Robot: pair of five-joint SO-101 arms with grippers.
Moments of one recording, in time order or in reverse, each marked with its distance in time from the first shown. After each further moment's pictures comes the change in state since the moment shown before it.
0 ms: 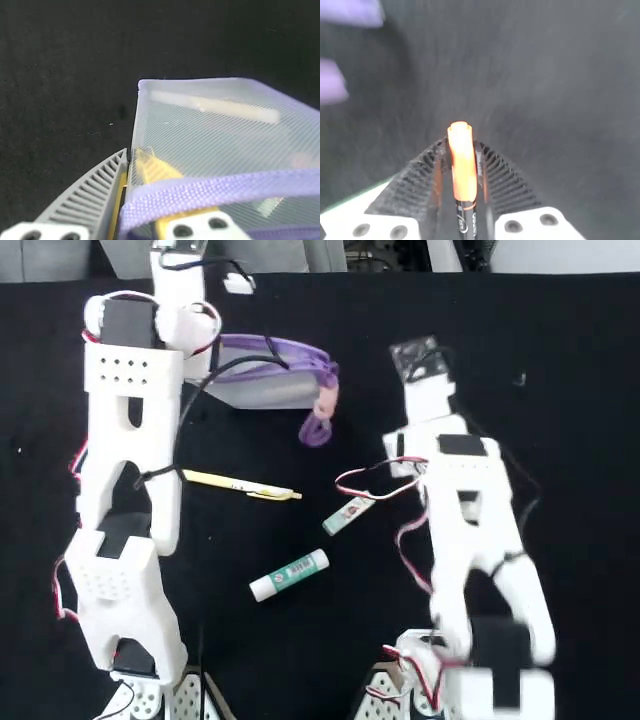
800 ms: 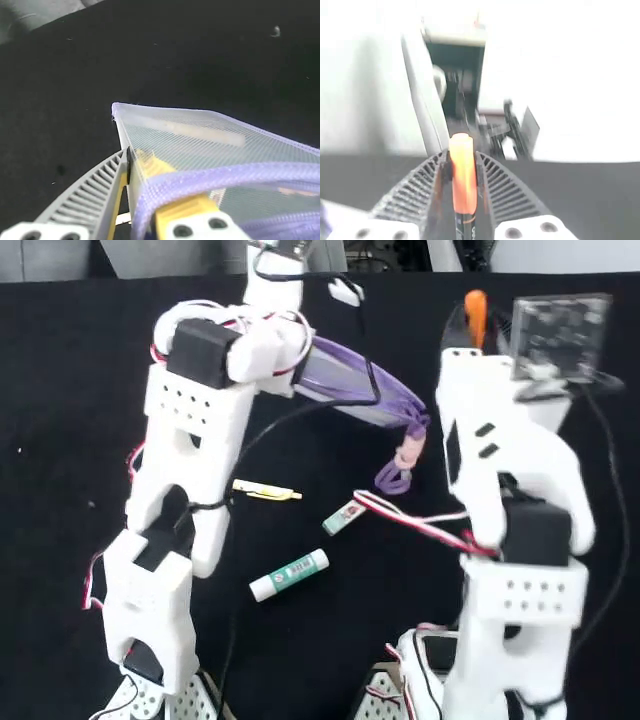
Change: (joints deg) left arm 16.9 0.1 -13.3 0.0 0.0; right arm 2.0 -32.0 -17.5 0.1 -12.9
